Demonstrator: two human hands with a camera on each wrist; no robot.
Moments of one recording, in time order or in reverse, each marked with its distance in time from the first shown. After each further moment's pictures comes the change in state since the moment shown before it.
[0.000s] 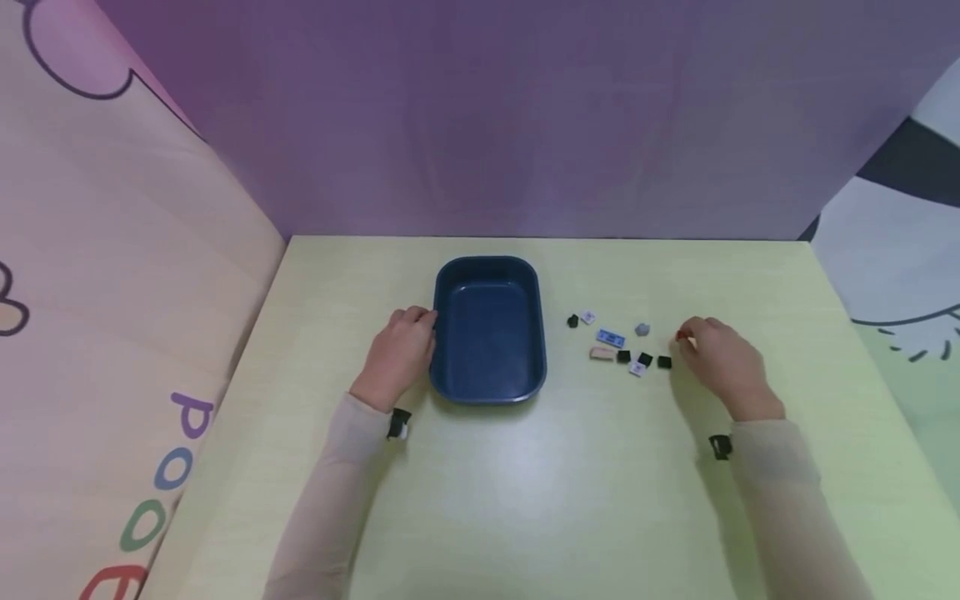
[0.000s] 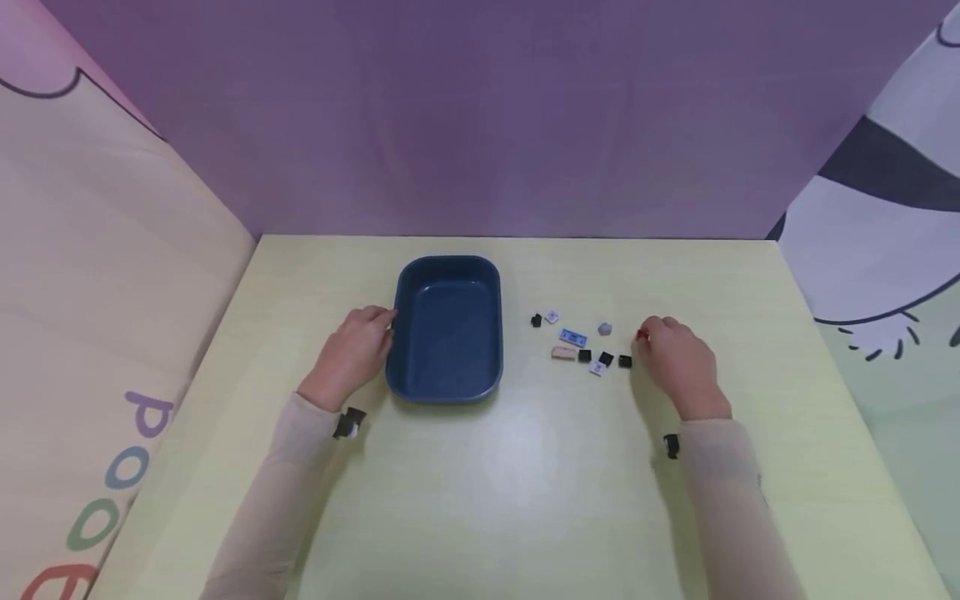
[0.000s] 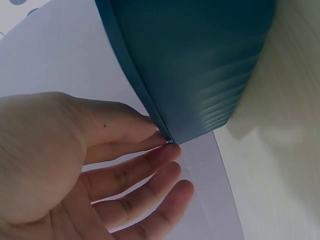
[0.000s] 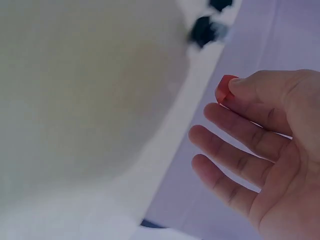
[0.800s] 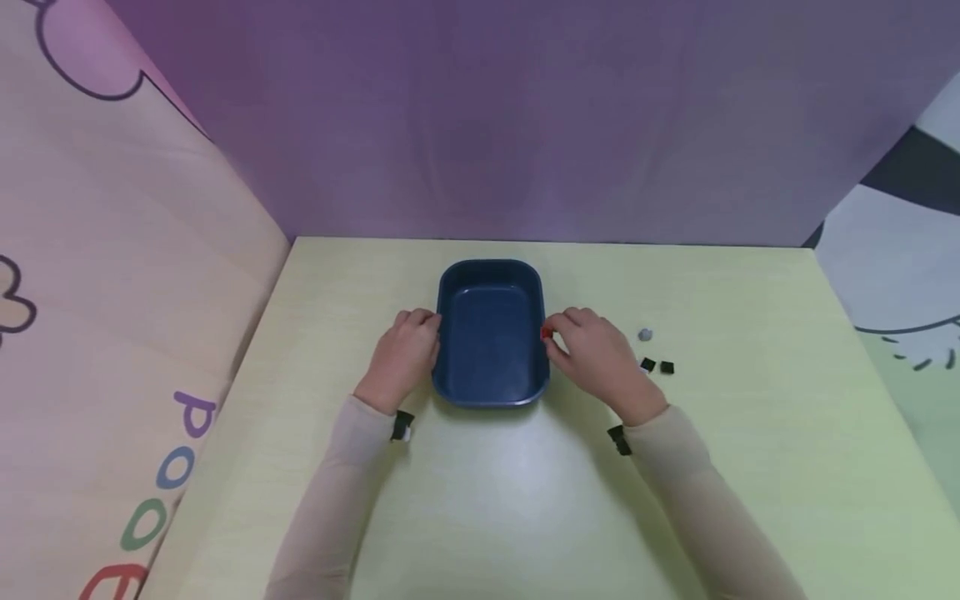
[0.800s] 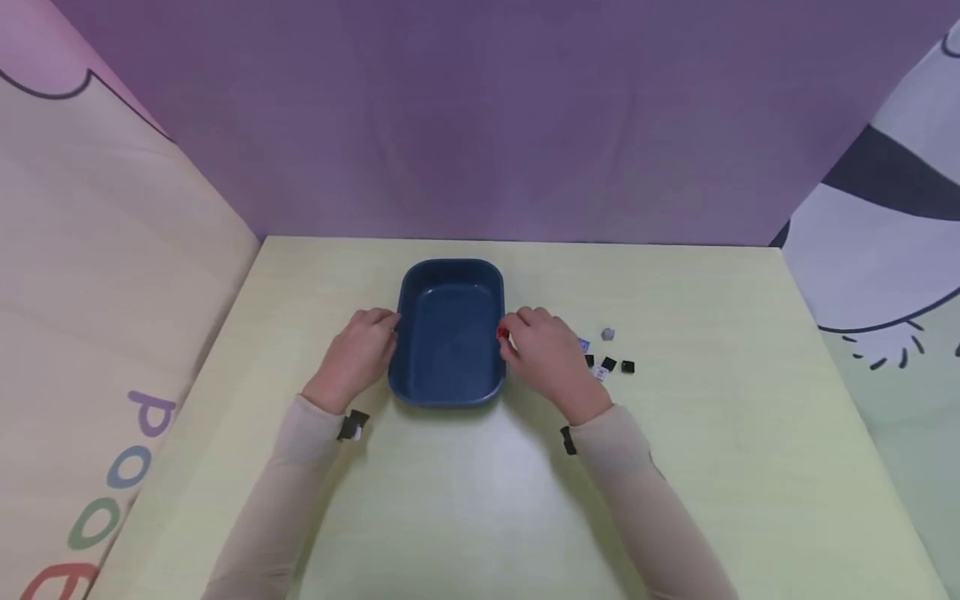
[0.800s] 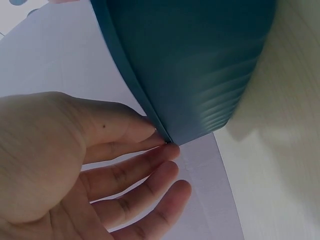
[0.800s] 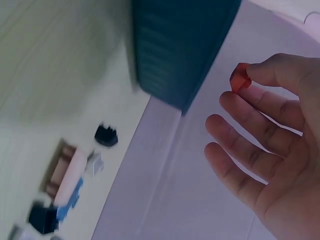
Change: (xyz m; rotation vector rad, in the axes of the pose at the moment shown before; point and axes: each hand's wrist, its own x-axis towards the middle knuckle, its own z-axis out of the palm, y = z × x) left_hand -0.001 0.001 0.001 0.044 0.007 0.029; right_hand 0.027 -0.157 0.022 0.015 0.228 -0.506
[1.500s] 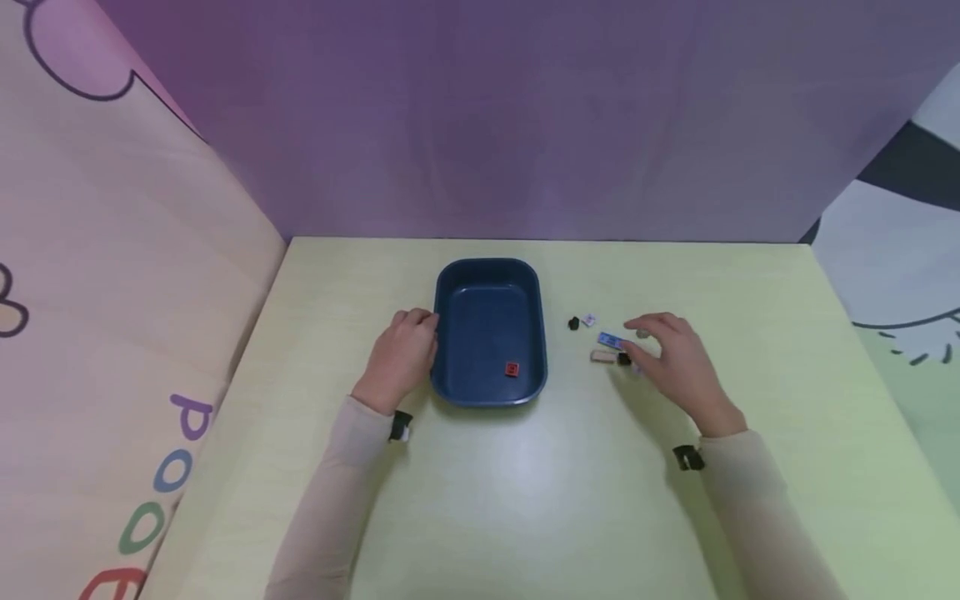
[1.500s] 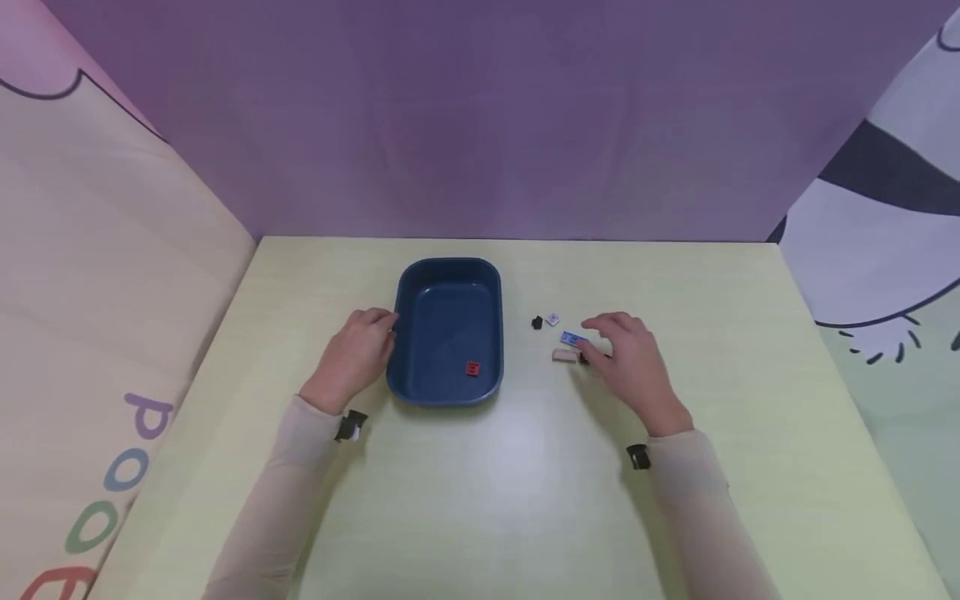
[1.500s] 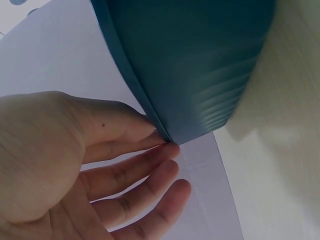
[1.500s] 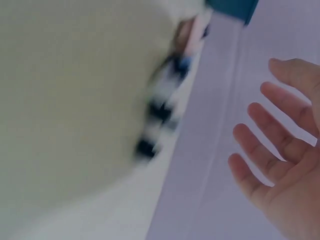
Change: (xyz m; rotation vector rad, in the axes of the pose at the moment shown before) left_hand 0.001 0.001 -0.001 -0.005 0.009 0.014; right_hand -0.073 0.073 -0.017 0.243 0.100 0.282
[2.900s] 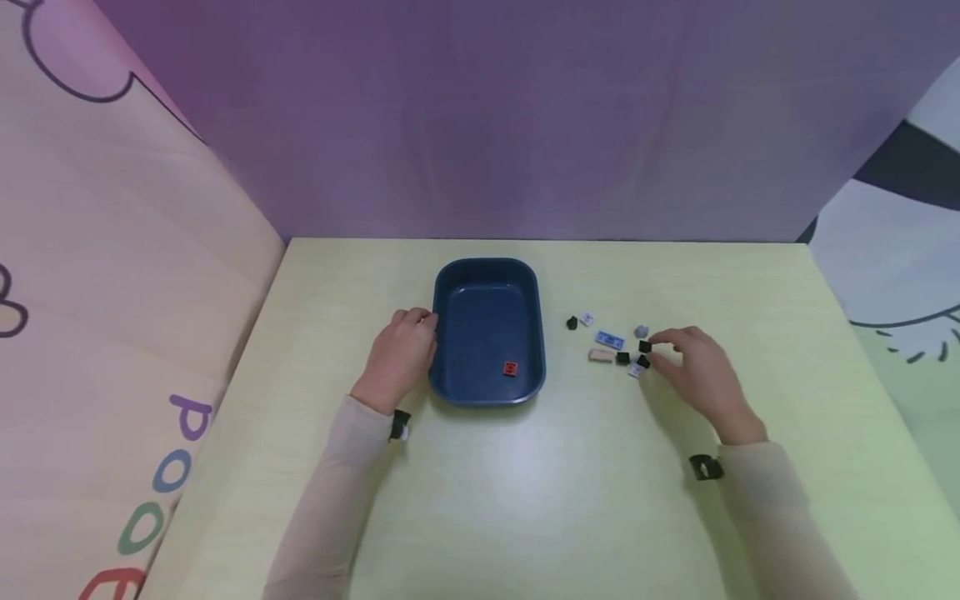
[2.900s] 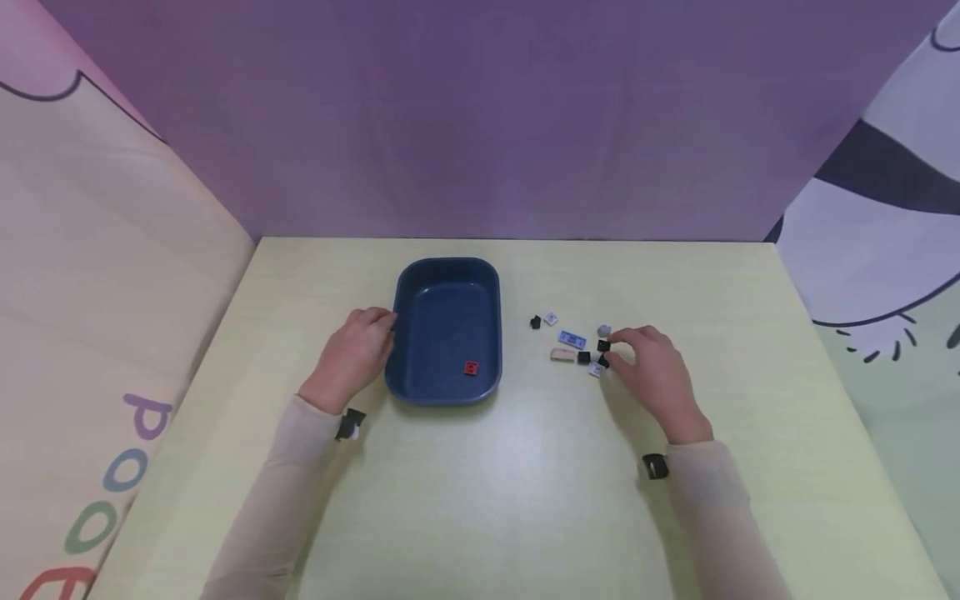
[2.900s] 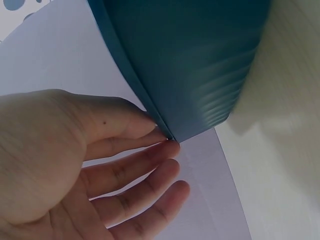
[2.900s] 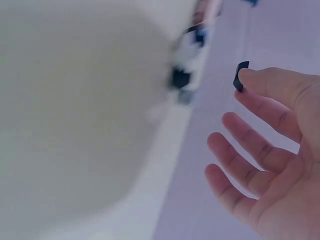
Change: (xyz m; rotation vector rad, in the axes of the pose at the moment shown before) left_hand 0.001 0.001 -0.001 0.048 0.010 0.012; right_hand -0.018 0.020 -0.019 -0.070 -0.140 0.186
